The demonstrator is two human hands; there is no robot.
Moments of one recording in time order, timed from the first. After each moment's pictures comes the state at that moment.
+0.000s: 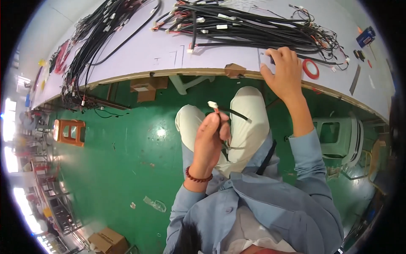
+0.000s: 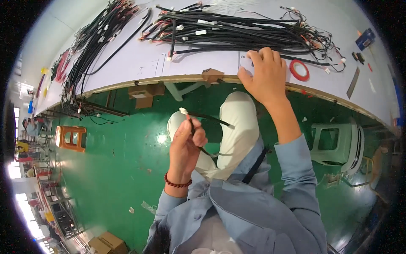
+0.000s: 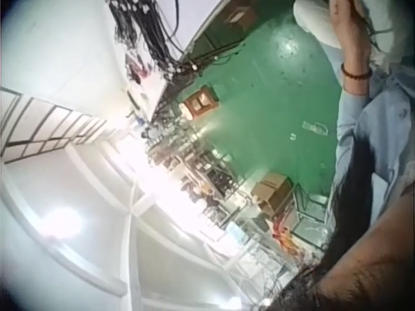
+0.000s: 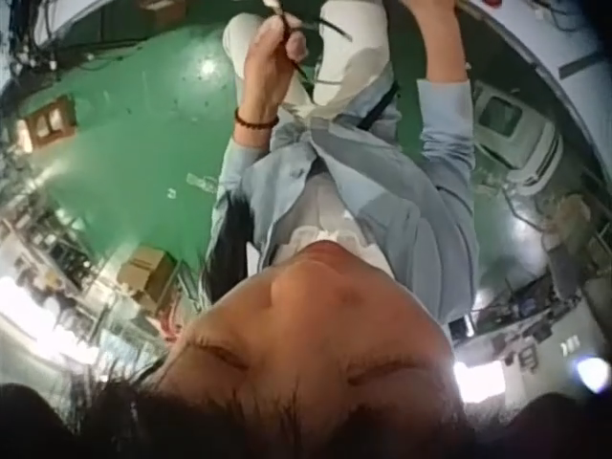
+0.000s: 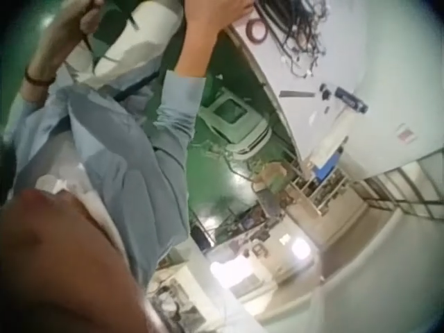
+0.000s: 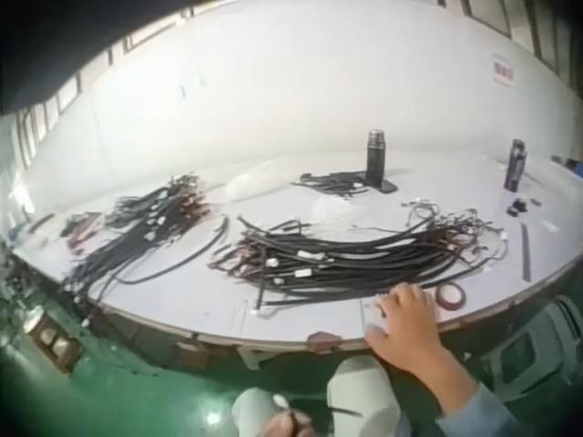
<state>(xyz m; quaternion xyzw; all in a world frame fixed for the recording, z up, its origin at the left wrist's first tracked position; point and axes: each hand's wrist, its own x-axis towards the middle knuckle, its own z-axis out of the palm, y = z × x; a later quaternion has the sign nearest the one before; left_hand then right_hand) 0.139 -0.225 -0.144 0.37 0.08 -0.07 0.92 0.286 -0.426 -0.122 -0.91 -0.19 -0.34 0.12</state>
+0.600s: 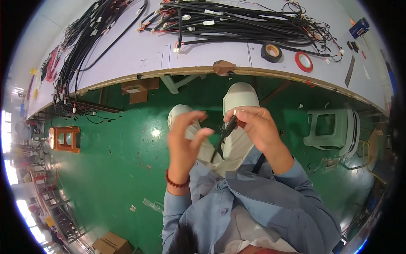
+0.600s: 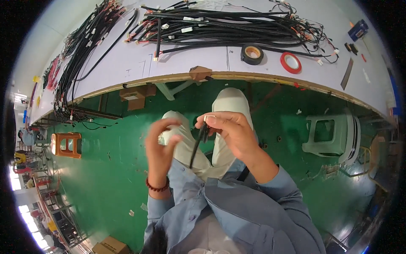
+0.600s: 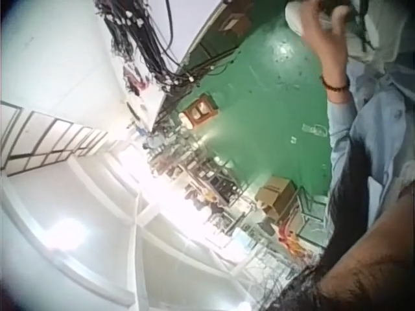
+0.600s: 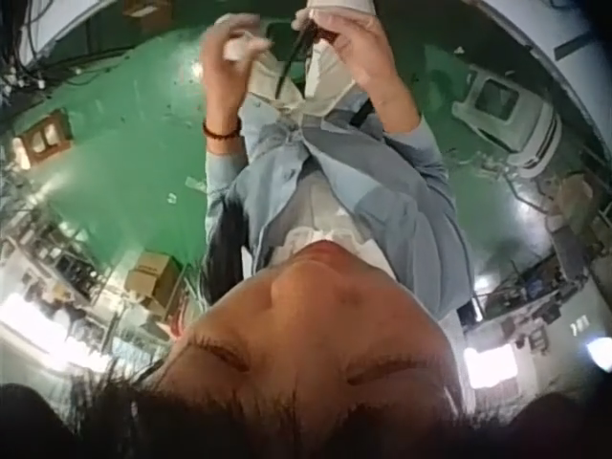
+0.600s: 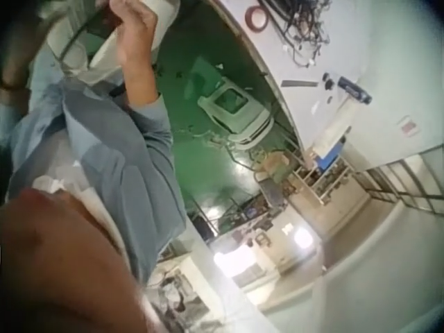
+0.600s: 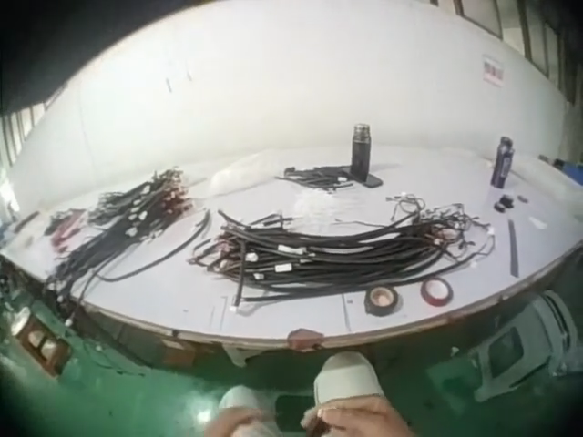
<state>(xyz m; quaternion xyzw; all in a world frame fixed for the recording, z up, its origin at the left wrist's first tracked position) 0.137 -0.181 -0.137 0.84 -0.08 0.15 0.52 0.173 -0.383 -0.136 -0.49 -0.03 0.22 0.84</state>
